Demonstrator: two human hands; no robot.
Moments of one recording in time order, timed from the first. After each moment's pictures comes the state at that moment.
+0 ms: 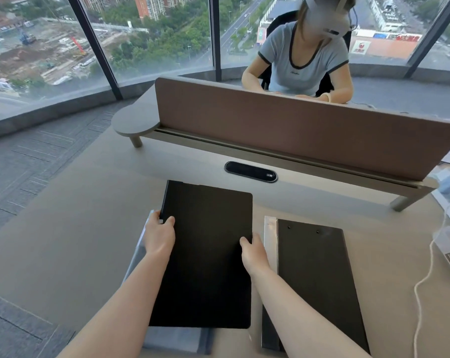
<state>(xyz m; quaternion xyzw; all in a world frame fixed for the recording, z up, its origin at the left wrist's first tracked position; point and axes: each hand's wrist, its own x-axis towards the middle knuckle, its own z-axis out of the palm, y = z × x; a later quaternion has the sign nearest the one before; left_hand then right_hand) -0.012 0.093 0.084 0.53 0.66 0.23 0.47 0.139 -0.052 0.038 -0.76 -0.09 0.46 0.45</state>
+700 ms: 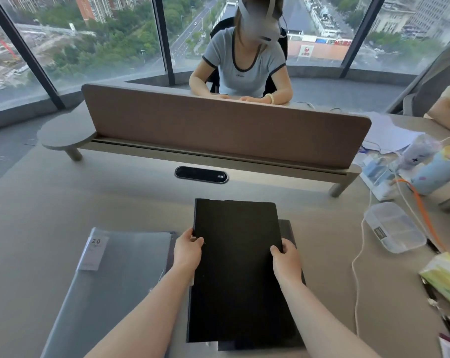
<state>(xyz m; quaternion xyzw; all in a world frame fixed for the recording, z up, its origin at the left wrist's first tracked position) 0.114 -0.006 0.050 0.58 0.55 0.09 0.59 0.255 -0.184 0.029 -0.85 0.00 0.26 0.46</state>
